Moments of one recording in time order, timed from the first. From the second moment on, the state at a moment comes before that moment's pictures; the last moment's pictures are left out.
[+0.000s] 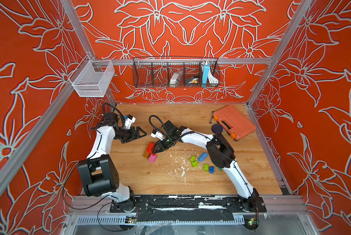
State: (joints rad) left arm 0.33 1.51 1.23 -1.02 0.78 0.16; right arm 0.86 2.38 1.89 -0.50 -0.81 0.30
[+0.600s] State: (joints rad) left arm 0.33 1.51 1.15 -0.97 0.79 0.19; right arm 0.79 1.98 1.49 -0.59 -0.49 0.15
